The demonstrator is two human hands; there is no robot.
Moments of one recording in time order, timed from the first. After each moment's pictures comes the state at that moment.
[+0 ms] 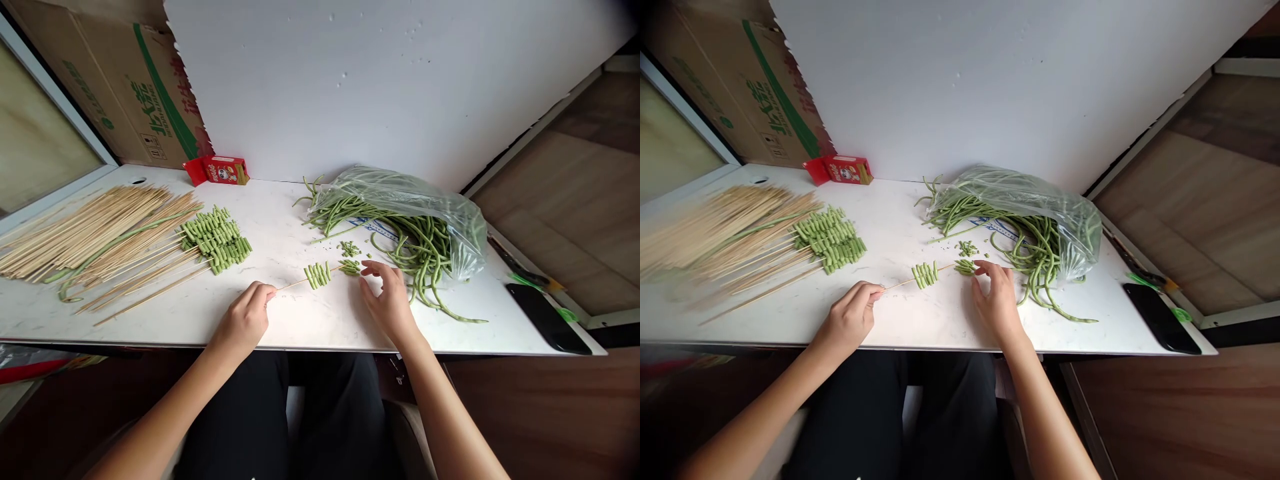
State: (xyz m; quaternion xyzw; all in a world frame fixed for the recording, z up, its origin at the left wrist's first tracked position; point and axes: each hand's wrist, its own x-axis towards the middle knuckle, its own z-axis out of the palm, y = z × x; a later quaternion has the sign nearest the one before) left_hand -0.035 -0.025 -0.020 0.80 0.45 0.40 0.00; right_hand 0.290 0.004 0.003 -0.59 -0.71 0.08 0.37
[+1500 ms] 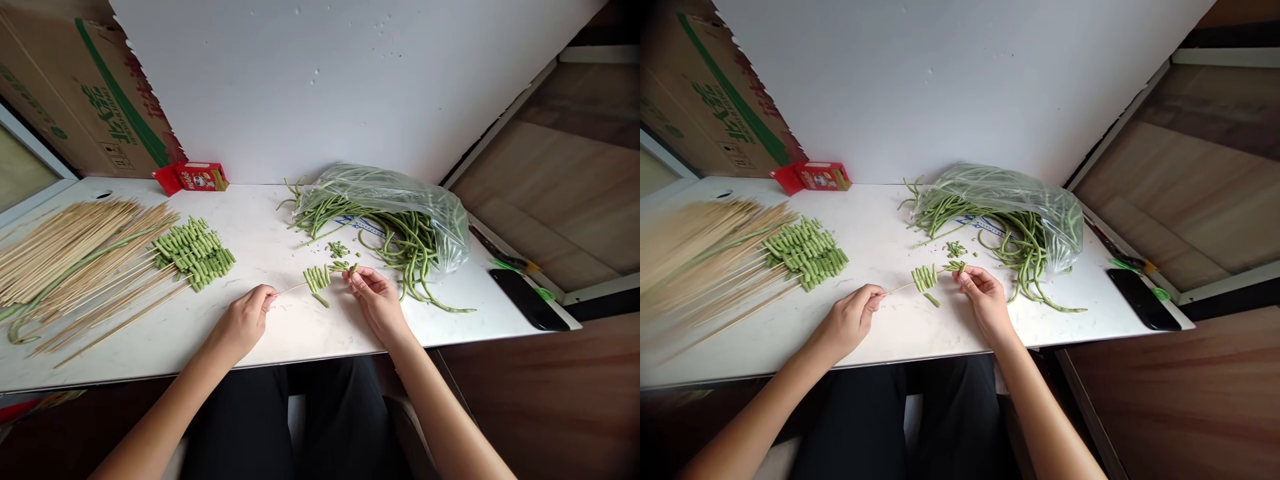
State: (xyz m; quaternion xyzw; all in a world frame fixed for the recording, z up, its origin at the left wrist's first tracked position) left_hand -0.032 0.004 -0.020 0.81 0.46 0.33 0.15; right_hand 0.272 0.006 -0.009 -0.46 -0.41 0.51 0.60
